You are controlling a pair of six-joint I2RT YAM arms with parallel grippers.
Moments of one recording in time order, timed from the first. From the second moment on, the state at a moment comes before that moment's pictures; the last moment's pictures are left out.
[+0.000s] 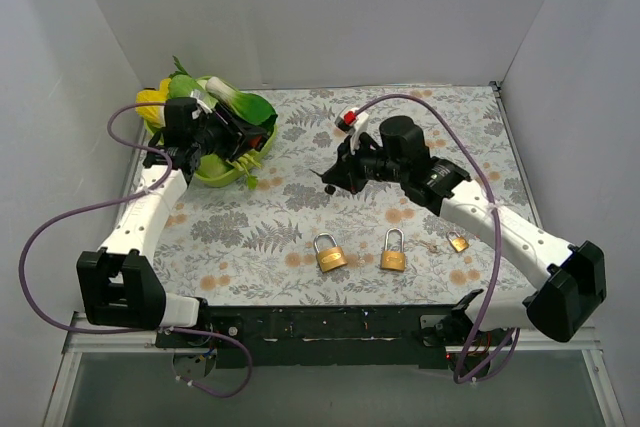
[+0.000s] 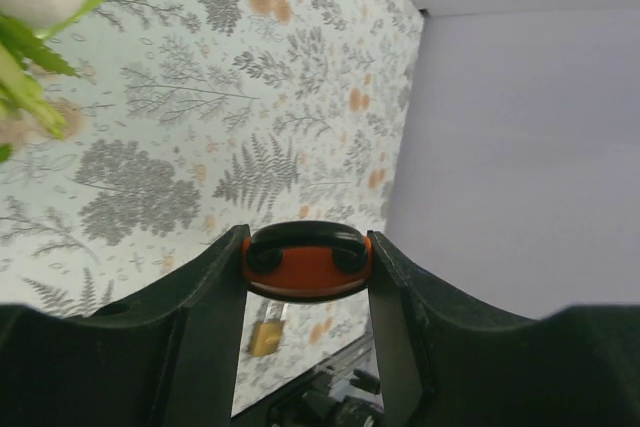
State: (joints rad) left arm -0.11 1.36 1.13 -0.25 0.46 -1.05; right arm 0.73 1.30 1.17 -0.27 -0.42 0.08
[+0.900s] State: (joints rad) left arm 0.19 1.41 1.28 -0.96 0.62 -0.20; right arm 1.04 1.82 1.19 -0.21 -0.71 -0.13
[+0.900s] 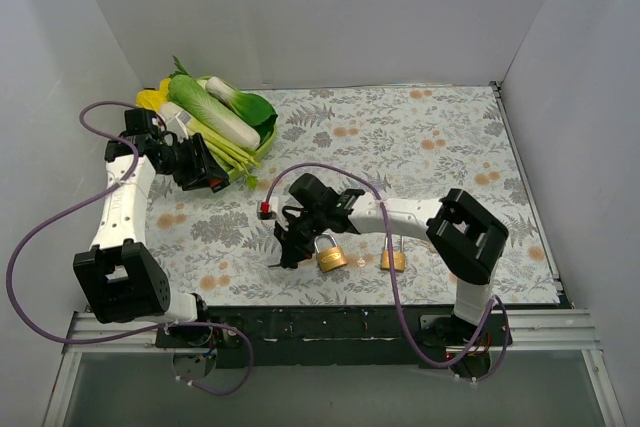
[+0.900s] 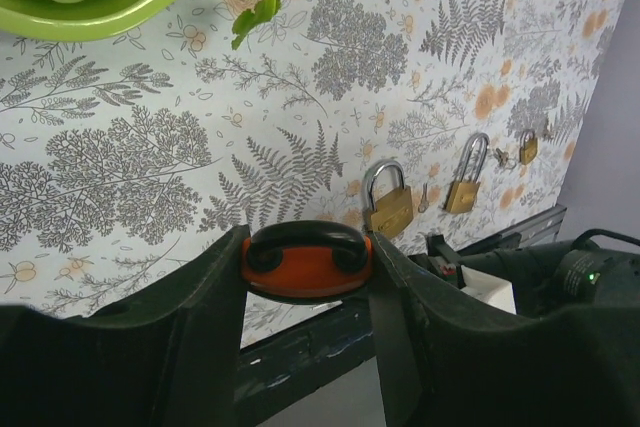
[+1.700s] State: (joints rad) left arm 0.19 1.40 1.25 -1.06 0.65 0.05; right arm 0.99 1.93 1.28 -0.25 -0.72 -0.14
